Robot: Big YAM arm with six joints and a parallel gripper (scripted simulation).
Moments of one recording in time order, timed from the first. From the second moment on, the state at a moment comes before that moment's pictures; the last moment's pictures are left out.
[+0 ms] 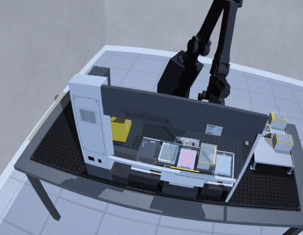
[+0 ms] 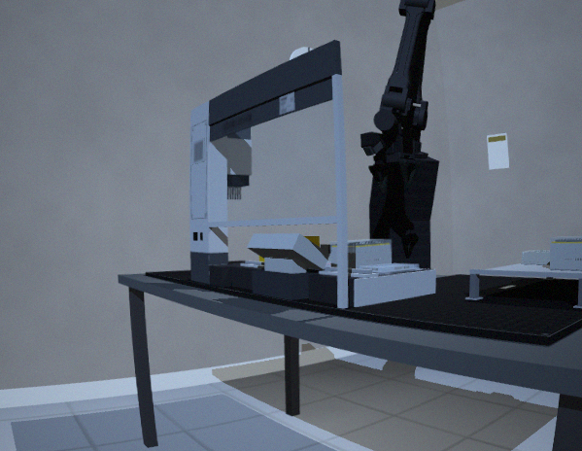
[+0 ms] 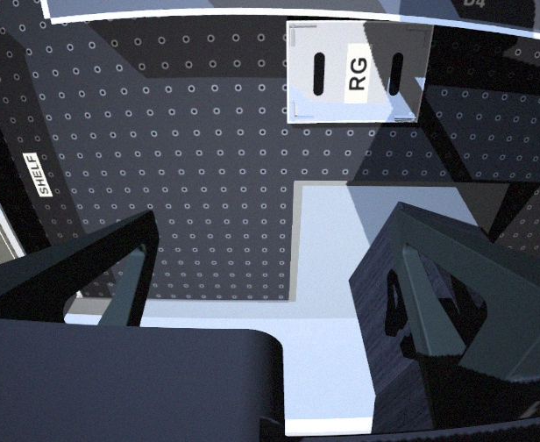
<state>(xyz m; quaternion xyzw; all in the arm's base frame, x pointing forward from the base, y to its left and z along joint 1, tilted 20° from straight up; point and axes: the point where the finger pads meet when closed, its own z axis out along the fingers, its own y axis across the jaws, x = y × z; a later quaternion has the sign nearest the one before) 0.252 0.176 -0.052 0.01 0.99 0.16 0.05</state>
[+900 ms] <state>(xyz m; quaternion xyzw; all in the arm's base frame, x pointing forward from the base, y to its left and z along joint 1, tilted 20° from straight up) 0.322 0.203 -0.034 0.03 0.98 0.17 0.05</state>
